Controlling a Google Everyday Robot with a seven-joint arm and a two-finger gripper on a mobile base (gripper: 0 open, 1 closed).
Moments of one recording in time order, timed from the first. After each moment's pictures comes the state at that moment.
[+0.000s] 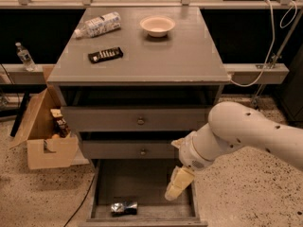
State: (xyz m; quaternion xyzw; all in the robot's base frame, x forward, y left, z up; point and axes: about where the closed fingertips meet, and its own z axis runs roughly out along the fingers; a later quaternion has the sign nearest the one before) arm 0.433 -0.061 0.661 -0.61 0.75 0.18 0.19
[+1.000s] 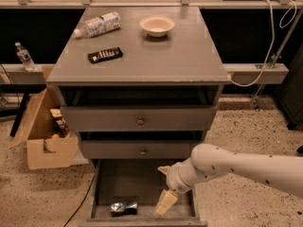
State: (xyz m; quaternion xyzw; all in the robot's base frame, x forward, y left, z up) arm 0.443 -0.023 0.472 -0.61 0.72 0.26 0.21
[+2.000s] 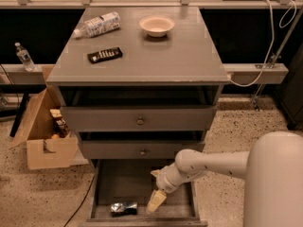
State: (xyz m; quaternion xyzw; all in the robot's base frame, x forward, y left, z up) arm 0.482 0.005 0.353 -0.60 0.72 0.28 0.18
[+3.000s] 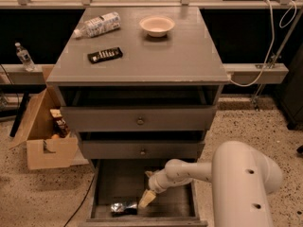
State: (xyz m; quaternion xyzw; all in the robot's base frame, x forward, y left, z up) arm 0.545 0.042 0.223 -0.59 0.73 0.25 0.23
